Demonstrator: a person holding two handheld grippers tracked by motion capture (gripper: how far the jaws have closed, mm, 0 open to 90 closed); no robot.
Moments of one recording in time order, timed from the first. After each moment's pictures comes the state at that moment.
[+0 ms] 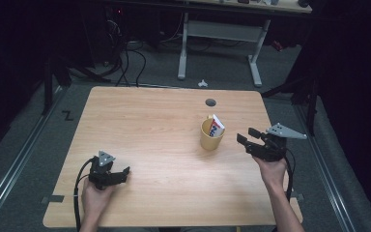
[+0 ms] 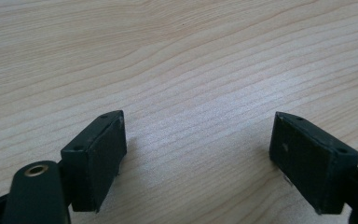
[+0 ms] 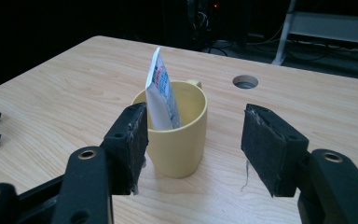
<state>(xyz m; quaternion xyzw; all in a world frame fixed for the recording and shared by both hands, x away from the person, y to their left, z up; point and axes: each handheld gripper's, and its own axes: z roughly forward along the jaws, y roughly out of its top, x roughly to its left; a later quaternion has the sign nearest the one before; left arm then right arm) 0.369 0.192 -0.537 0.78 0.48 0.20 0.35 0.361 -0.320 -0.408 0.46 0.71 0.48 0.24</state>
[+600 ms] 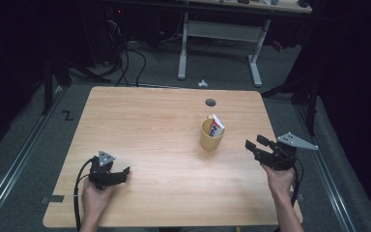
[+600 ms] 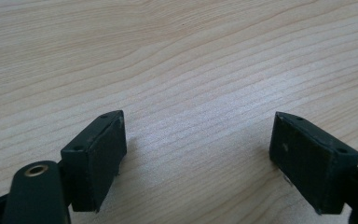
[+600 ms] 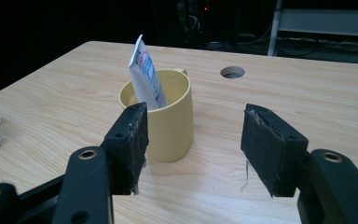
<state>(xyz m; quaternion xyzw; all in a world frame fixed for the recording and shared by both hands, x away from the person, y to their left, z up) 0.369 0.192 -0.537 0.78 0.48 0.20 0.35 0.340 -0.343 -0.422 0.48 0.68 0.49 0.24</state>
